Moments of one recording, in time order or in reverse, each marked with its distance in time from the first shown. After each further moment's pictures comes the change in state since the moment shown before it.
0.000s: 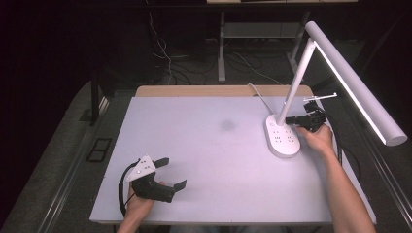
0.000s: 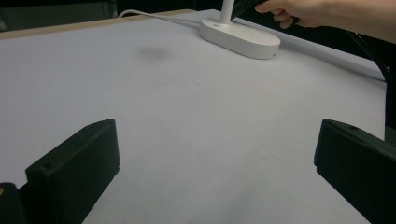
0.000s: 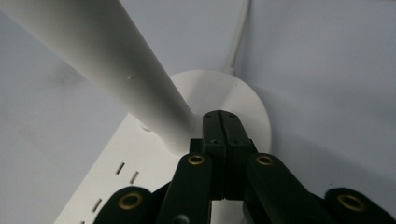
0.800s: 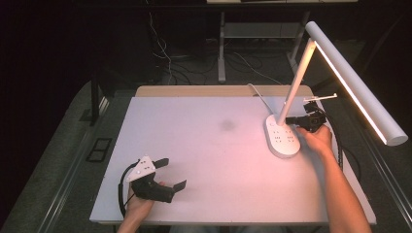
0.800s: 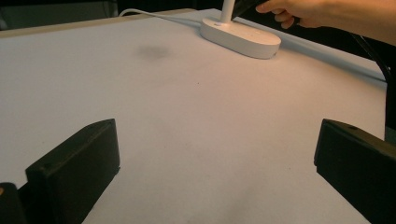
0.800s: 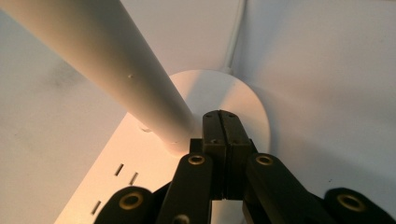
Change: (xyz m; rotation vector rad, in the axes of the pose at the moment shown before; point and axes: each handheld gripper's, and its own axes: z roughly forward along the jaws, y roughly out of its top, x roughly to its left) left arm -0.001 -0.001 -0.001 0.001 0.000 -0.001; right arm 0.002 -0.002 -0.001 -0.003 -0.018 0.011
